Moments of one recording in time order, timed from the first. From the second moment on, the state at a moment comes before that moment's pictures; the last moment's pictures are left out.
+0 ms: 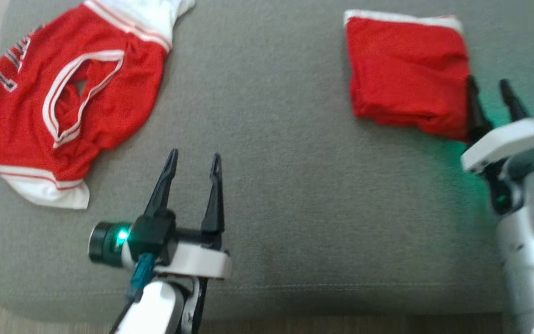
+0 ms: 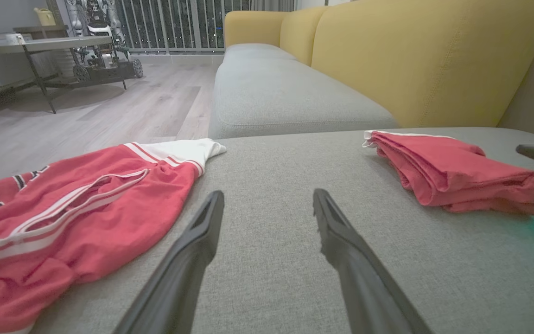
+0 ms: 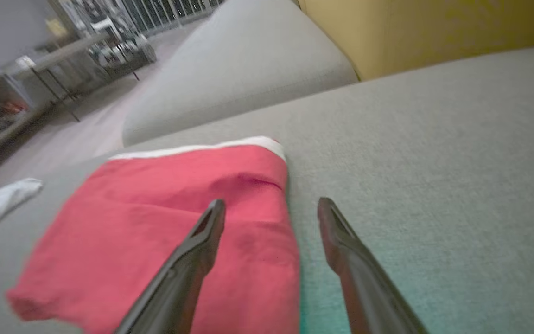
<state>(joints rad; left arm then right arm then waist) -0.10 0.05 -0.41 0.00 -0.08 0.22 -0.26 -0.57 -0.12 -0.17 0.62 0.29 0.13 -0.10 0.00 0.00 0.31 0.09</state>
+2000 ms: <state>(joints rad) -0.20 0.06 -0.41 0.01 -0.01 0.17 -0.26 -0.71 -0.53 -0.06 0.53 -0.09 0.13 0.10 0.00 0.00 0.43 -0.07</state>
